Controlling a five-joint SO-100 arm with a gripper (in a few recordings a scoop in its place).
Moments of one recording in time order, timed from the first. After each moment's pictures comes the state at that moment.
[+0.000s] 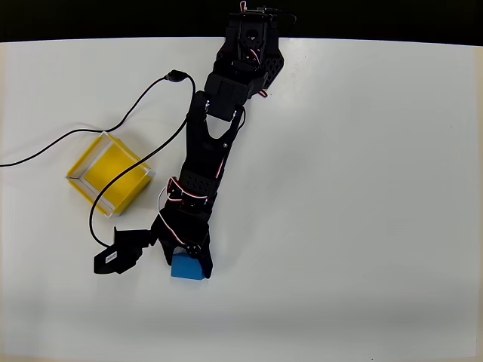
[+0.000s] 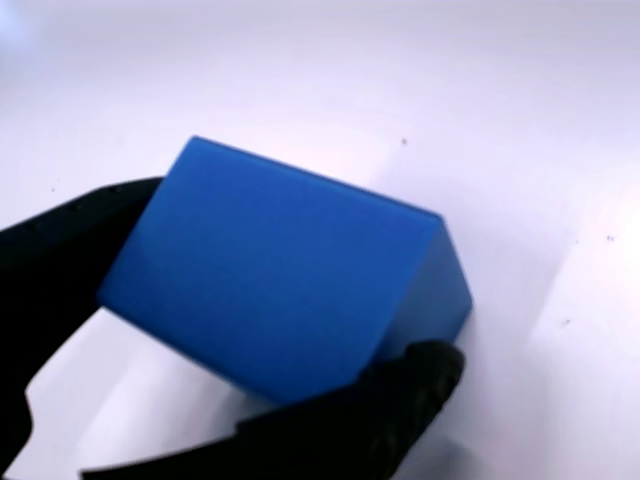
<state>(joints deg) 13.6 65.0 102.7 2.9 -88.2</state>
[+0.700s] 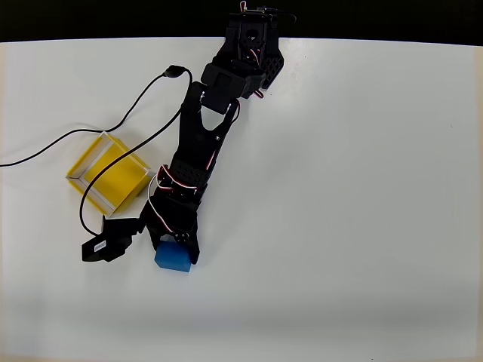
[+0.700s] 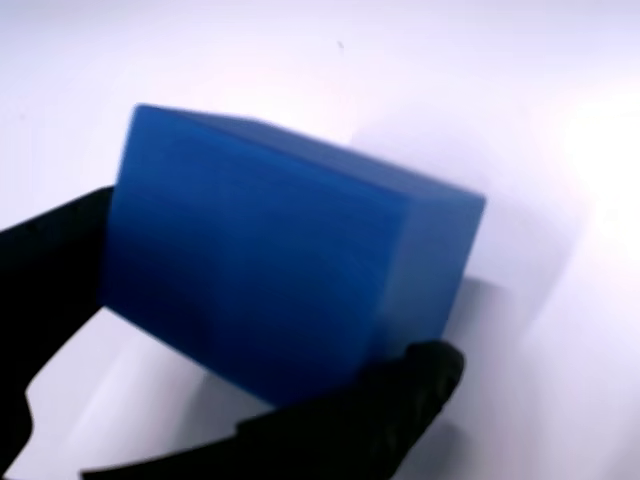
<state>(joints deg) 20.0 69.6 109.2 3.0 -94.3</state>
